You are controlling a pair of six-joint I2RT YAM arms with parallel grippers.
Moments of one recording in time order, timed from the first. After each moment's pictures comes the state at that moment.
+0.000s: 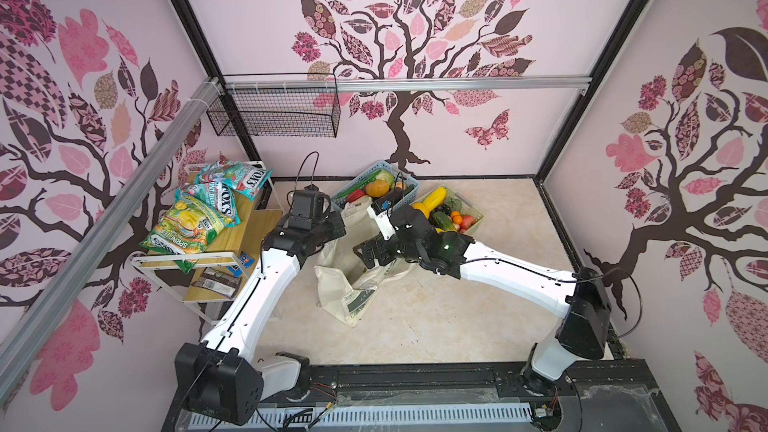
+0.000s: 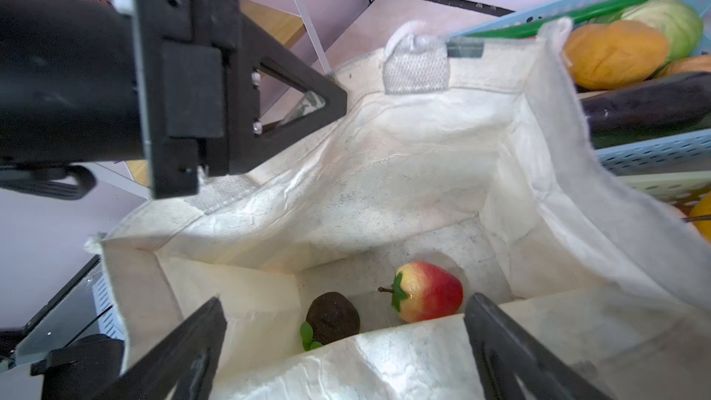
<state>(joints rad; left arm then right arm) -0.23 1.25 1.16 -0.64 0.05 -0.50 0.96 1.65 1.45 -0.31 -0.01 0.35</state>
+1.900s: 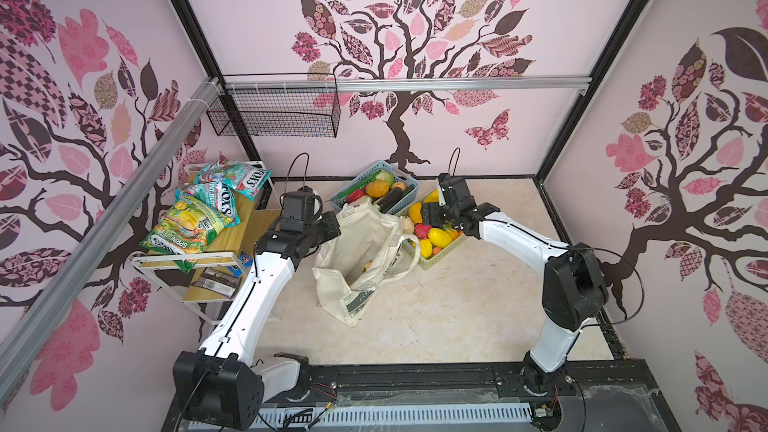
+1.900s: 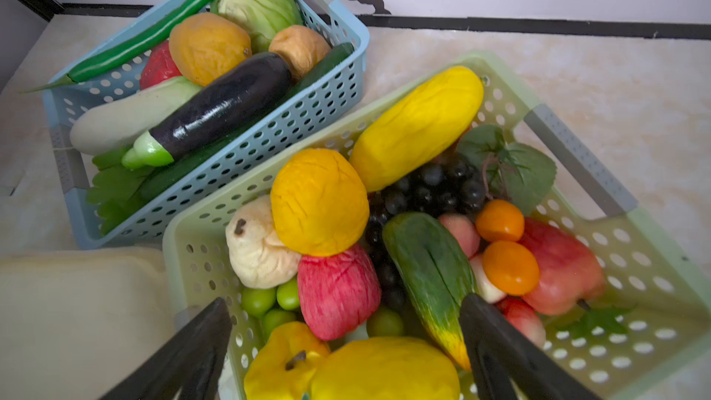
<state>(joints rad) -0.18 1.22 1.14 -0.62 0.12 -0.50 0.49 1.81 1.42 -0.32 0.10 0.29</state>
